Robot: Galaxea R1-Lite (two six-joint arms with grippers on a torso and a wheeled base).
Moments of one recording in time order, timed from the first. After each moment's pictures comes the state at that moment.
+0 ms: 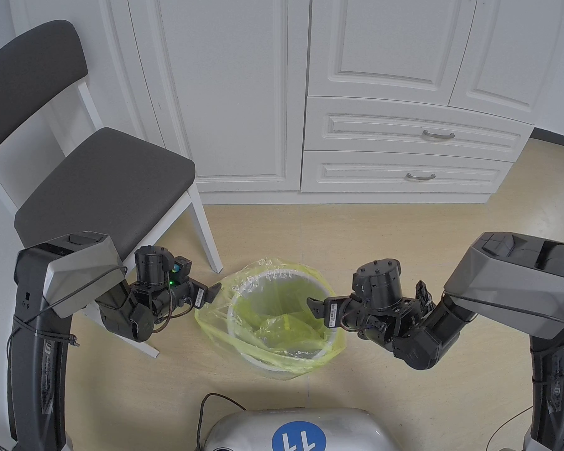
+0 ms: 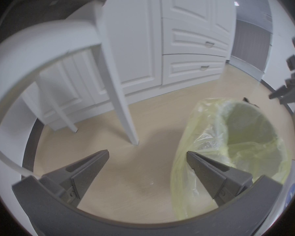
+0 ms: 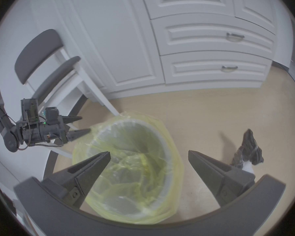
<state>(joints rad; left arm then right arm) -0.21 2.50 -1.05 -1.05 -0.10 0.26 0.60 2.34 -0.95 -0.92 -0.22 0.33</state>
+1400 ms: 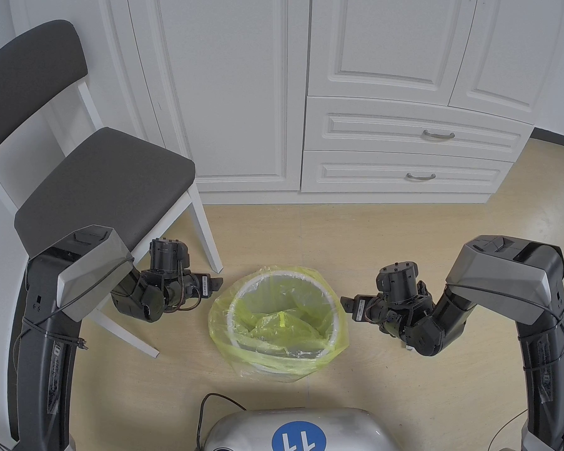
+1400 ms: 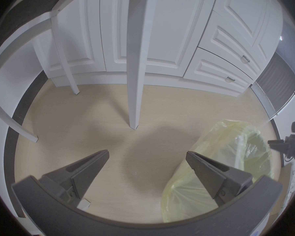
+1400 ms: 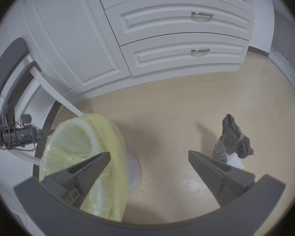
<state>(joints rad) -0.21 2.57 -1.31 -0.70 -0.02 -0.12 0.44 2.46 -1.00 -0.91 -0.23 0.38</state>
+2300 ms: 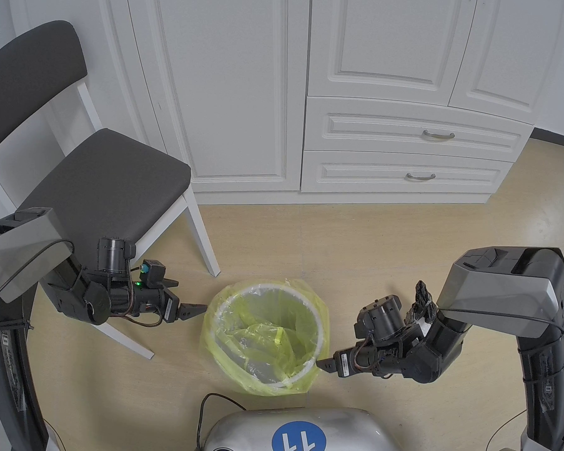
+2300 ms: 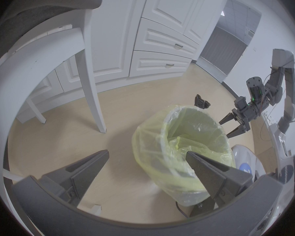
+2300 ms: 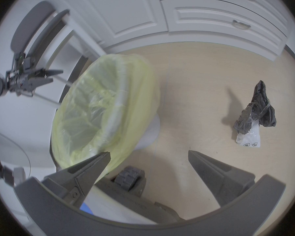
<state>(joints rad) -0.07 2.27 -0.91 -0.70 -0.54 0.35 0.57 2.42 -0.85 -0.75 0.01 0.29</state>
